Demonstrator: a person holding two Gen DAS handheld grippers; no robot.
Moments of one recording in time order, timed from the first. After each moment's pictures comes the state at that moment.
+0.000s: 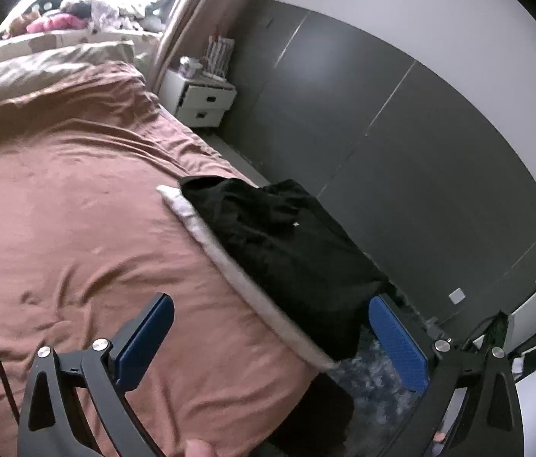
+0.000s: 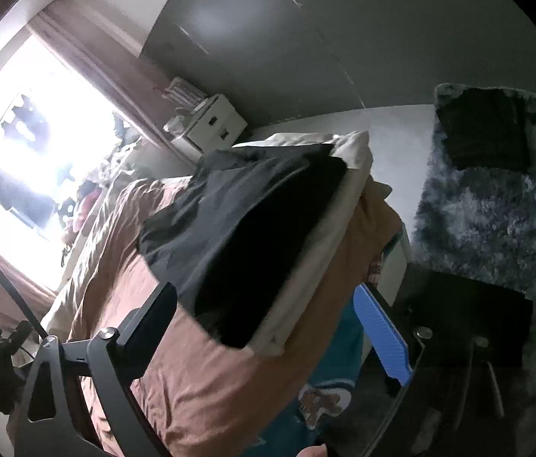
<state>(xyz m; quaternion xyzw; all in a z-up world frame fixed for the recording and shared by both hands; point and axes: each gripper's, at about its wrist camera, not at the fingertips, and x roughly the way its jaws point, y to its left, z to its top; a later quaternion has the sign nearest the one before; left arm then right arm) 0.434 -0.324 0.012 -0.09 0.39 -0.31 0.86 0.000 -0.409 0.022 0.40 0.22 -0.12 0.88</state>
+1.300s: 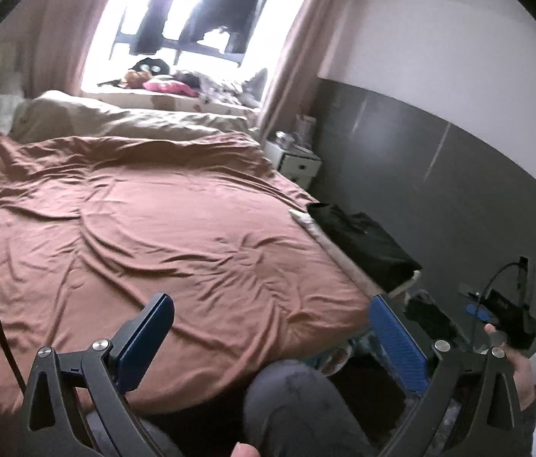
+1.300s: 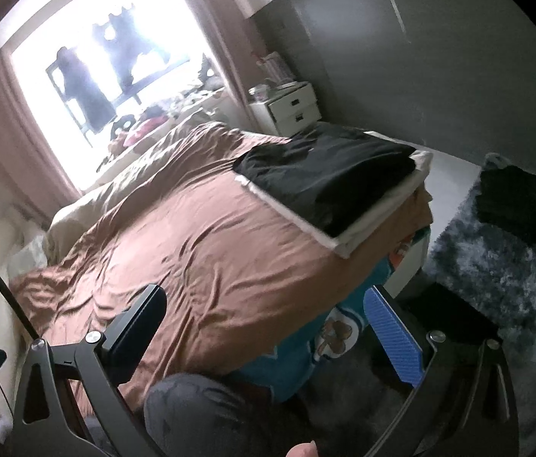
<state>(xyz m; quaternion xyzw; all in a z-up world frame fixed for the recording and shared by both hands) 0.118 -0.094 0.054 -0.11 0.28 -0.15 0.94 -0.112 -0.271 0.065 0.23 0.24 -0.04 0.94</state>
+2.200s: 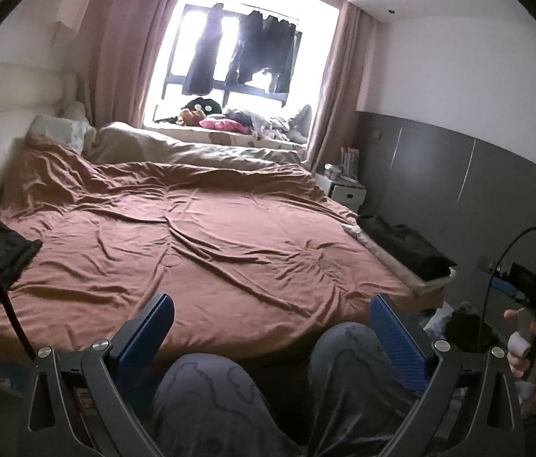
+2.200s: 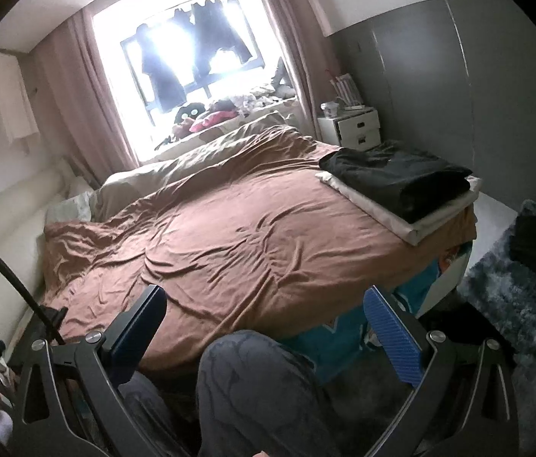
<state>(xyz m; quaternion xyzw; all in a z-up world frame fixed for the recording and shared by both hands) -0.037 -0.034 0.032 -0.08 0.21 -0.05 0.97 -0.189 -0.171 0.030 0.15 0.19 0.03 0.97</state>
